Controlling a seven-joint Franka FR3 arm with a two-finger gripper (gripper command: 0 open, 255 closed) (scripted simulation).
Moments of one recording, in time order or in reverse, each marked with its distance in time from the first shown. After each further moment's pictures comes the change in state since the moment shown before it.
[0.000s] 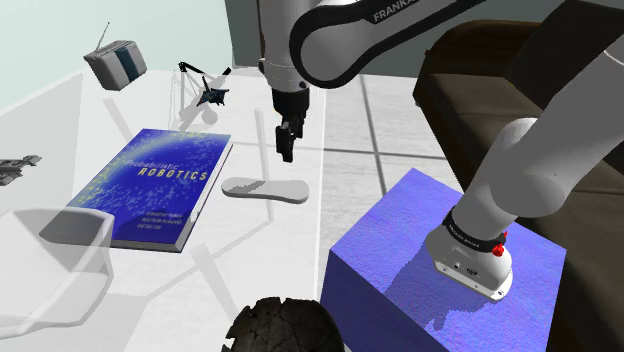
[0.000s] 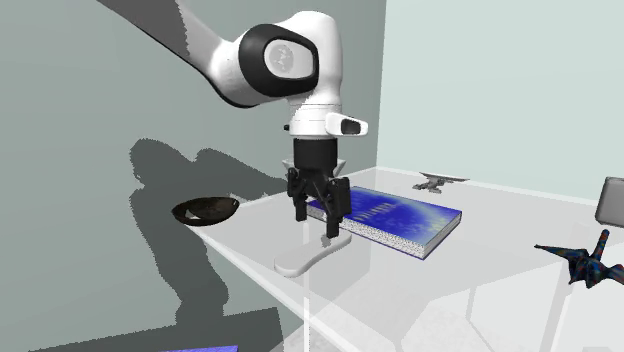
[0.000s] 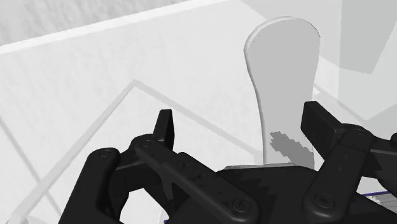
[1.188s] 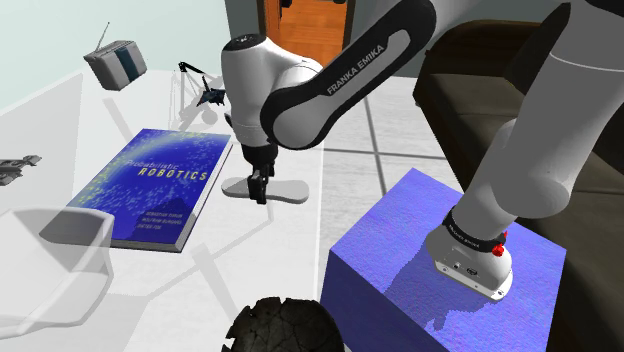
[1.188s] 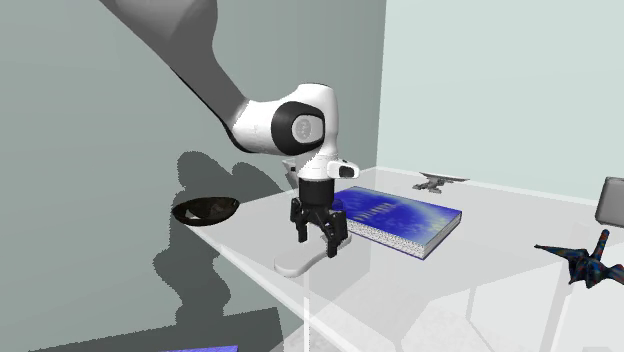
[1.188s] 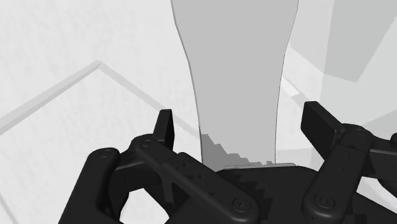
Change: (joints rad) arm 0.057 0.295 0.075 0.073 -0.108 0.210 0.084
